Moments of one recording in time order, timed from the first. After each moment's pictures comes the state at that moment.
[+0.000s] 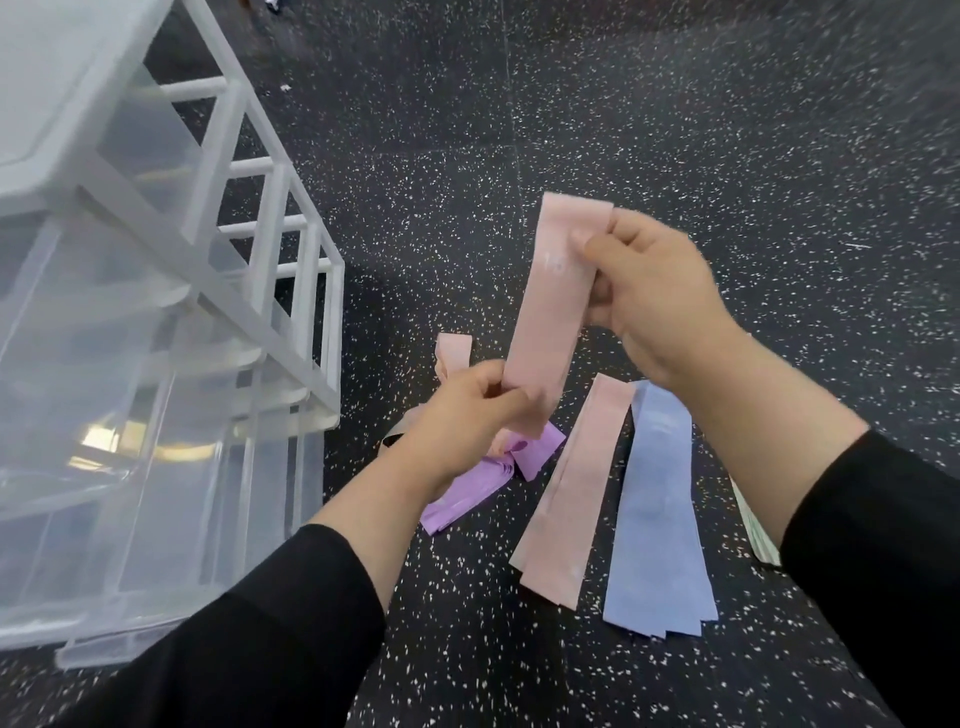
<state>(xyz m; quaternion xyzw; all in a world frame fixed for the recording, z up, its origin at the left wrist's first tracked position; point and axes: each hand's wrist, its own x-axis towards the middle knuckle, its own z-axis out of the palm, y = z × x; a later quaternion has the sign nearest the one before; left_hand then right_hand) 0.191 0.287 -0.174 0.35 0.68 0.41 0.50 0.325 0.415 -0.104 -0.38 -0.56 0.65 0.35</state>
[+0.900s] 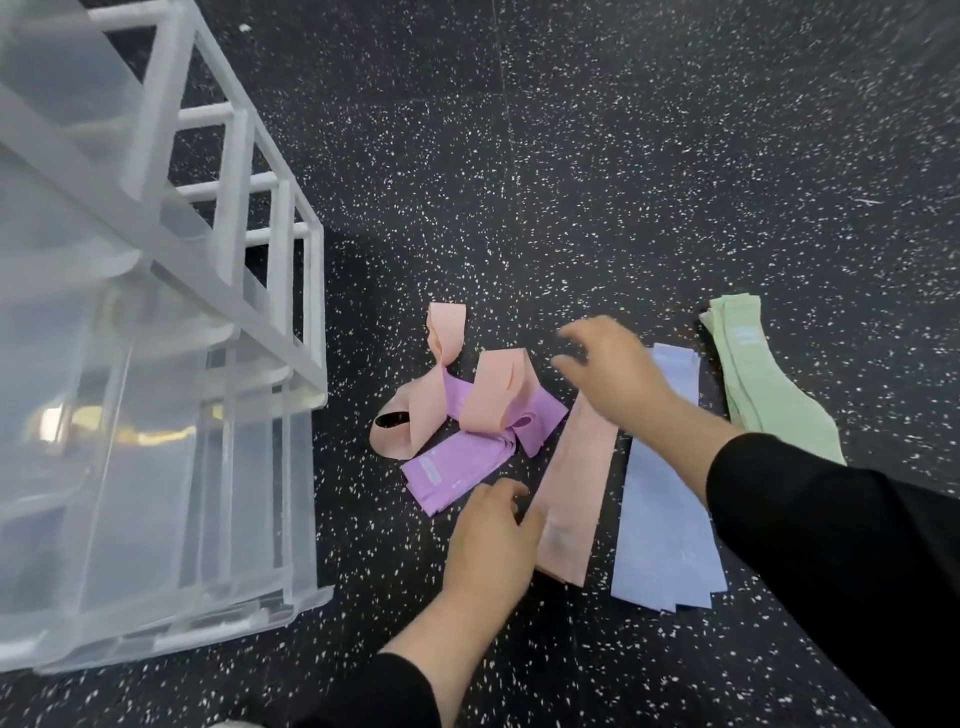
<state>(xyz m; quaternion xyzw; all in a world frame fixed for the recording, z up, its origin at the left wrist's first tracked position) 0.253 0.208 -0.268 0.36 0.82 0.19 0.41 0.338 0.417 -0.258 -0.50 -0.82 0.29 0.06</state>
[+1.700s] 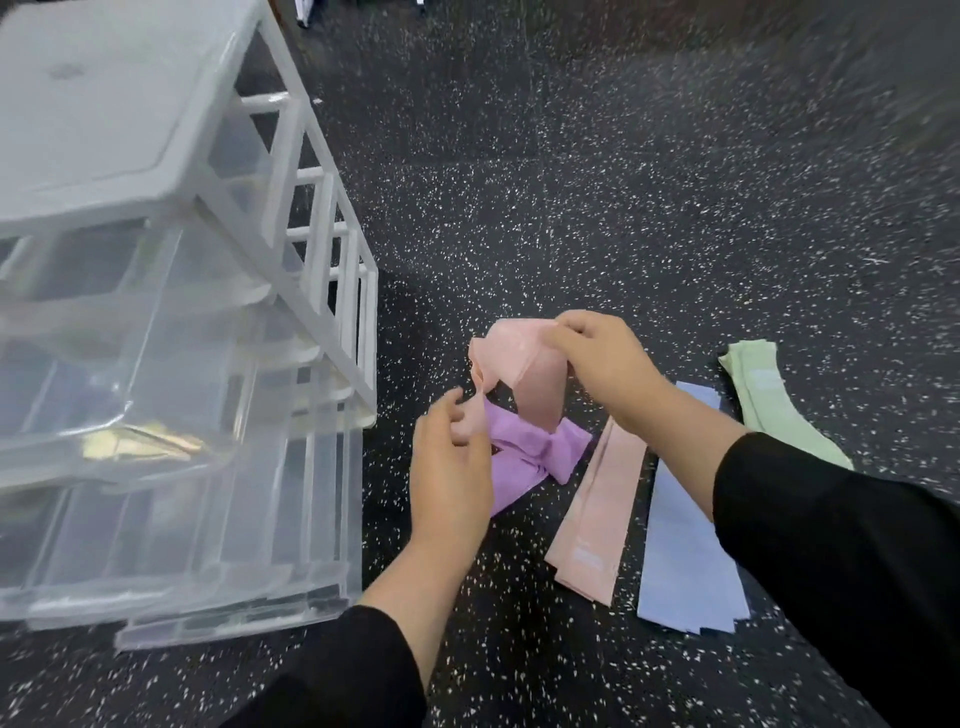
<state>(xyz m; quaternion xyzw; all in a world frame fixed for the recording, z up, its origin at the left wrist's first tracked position) 0.185 0.220 -0.194 0.26 0.80 0.47 0.27 0.284 0.382 -0.160 -0.47 -0.66 0.55 0.21</state>
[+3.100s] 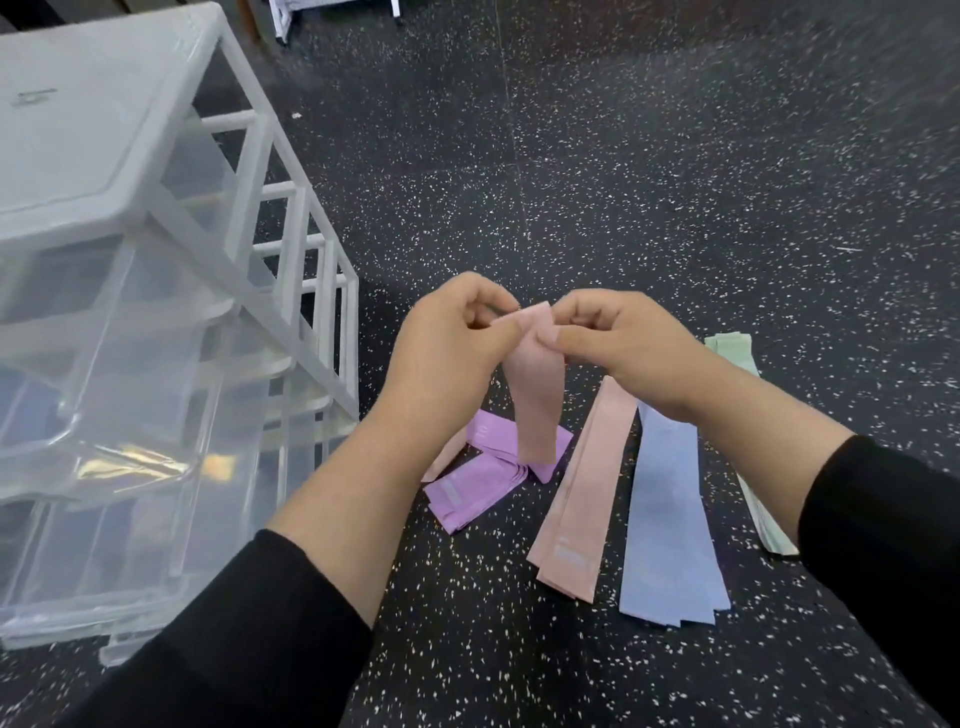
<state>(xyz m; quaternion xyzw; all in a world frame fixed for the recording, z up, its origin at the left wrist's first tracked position) 0.179 0.281 -0.083 0.44 0.70 0.47 0.30 0.339 0.387 -0.111 -0.32 -0.71 0.60 0.19</state>
